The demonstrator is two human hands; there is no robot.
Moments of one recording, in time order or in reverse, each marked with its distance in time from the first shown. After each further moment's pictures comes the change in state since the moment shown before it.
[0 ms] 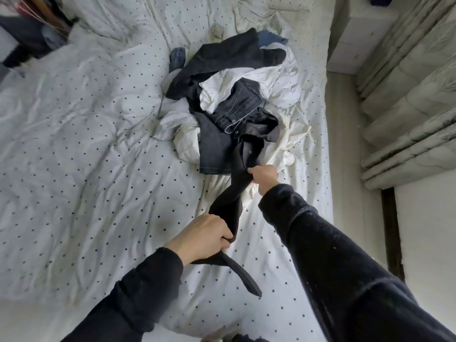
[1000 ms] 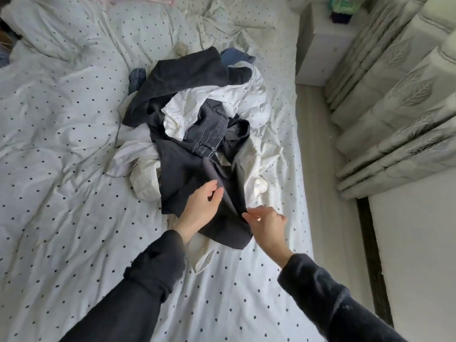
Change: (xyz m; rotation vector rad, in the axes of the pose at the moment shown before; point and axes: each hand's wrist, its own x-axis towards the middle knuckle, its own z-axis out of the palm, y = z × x) left_hand 0.156 -0.014 -0.054 -0.738 0.428 -0.322; right_hand 0.004 0.033 -0.064 -0.553 0.215 -0.387
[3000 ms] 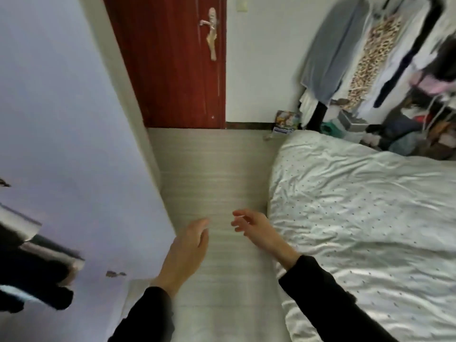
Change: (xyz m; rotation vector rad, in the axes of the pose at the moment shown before) left_hand -0.771 -0.368 -0.186 -0.109 1.333 -0.653; right_hand -0.669 -0.339 0.317 -0.212 -1.371 -1.075
